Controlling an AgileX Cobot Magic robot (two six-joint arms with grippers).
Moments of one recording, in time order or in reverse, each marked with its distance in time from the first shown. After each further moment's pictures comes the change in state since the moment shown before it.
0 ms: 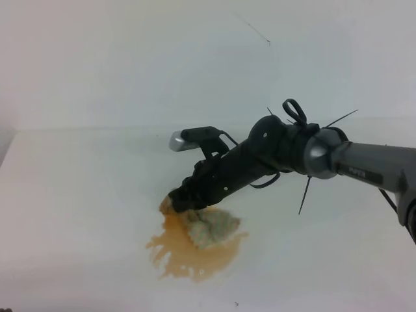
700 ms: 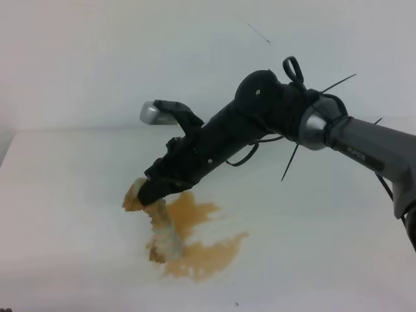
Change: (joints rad) left arm 0.000 0.000 0.000 0.000 0.000 0.000; right arm 0.026 0.012 -0.235 0.026 0.342 0.050
